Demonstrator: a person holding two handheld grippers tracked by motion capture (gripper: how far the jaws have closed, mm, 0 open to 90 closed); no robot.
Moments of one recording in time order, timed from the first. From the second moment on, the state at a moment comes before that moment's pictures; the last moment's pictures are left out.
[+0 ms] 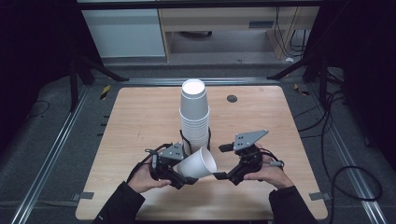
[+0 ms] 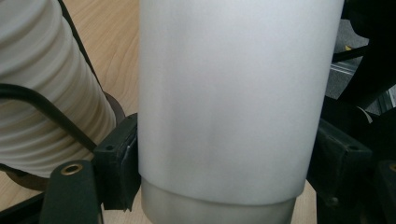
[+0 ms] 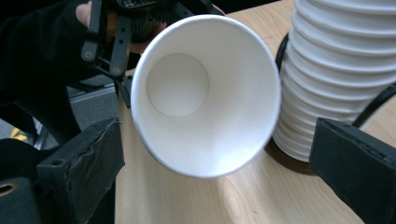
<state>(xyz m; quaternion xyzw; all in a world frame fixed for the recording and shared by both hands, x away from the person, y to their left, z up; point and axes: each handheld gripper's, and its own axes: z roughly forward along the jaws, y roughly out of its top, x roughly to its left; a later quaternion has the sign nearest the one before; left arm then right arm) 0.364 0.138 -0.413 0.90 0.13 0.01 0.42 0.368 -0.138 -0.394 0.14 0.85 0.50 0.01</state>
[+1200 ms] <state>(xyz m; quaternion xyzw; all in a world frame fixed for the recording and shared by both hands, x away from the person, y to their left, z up) 0.358 0.125 -0.409 0.89 0.12 0.03 0.44 0.374 -0.119 -0.408 0.16 0.84 0.52 -0.03</state>
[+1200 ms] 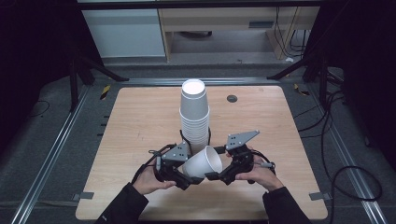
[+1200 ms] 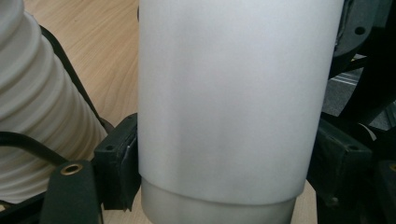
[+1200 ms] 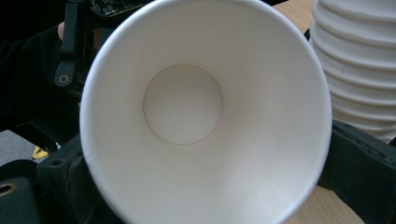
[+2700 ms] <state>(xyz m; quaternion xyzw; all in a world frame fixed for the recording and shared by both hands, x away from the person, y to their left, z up) 0.356 0.122 -0.409 0.89 0.11 0.03 0.44 0.371 -0.117 -0.409 0.15 0.84 0.52 -0.04</state>
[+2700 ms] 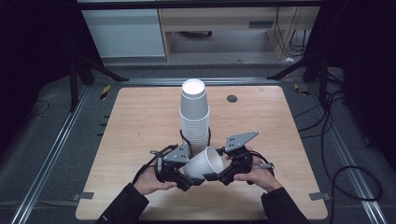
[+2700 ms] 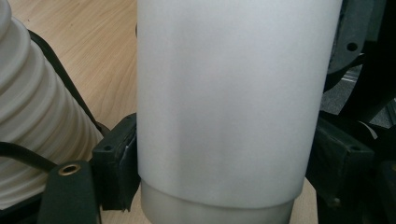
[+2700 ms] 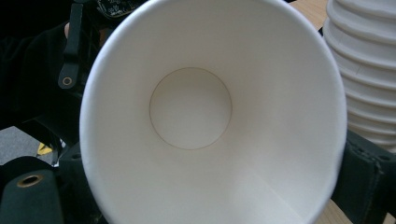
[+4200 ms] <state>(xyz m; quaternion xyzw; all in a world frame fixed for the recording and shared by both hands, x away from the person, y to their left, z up) 0.372 0.177 -0.419 0.88 0.24 0.08 0.41 0.377 -0.168 -0.381 0.25 0.83 0.49 0.08</state>
